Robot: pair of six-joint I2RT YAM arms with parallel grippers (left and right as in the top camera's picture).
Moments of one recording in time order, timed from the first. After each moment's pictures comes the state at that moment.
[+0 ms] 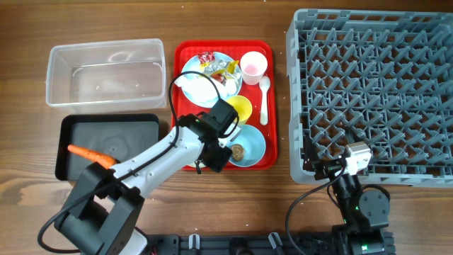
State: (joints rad) left arm -0.67 1.66 0.99 -0.78 0.09 -0.03; right arm 0.12 0.02 0.01 0.00 -0.10 0.04
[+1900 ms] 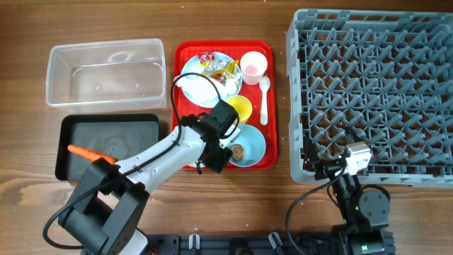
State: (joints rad) left arm -0.67 1.69 0.98 -0.76 0.09 -0.03; right arm 0.12 0.02 0.01 0.00 -0.10 0.04
